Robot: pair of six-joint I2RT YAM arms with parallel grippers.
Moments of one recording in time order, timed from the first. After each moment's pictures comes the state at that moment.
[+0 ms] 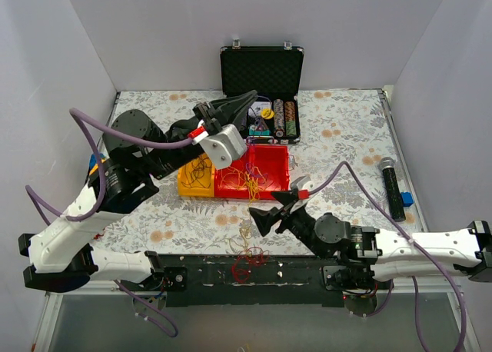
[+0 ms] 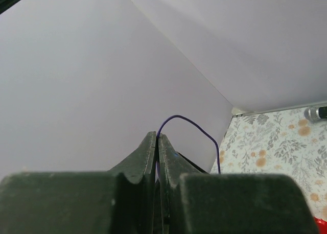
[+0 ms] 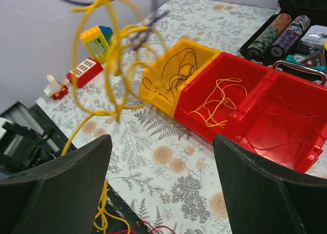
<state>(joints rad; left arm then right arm) -1.10 1.18 1.74 -0.25 -0.01 0.83 1.52 0.77 0.57 0.18 0.74 0.29</state>
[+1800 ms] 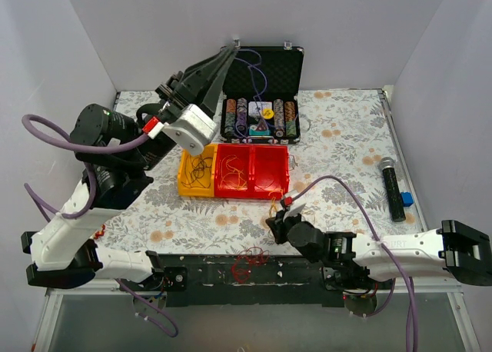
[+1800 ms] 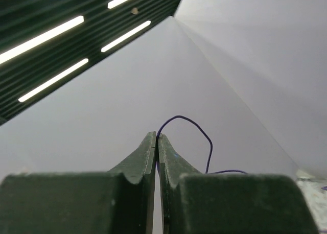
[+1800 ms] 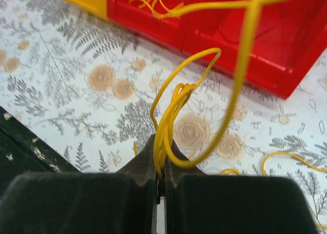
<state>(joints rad) -1.10 1.23 1.88 -0.06 -0.01 0.89 1.41 0.97 0.33 0.23 0.67 0.52</state>
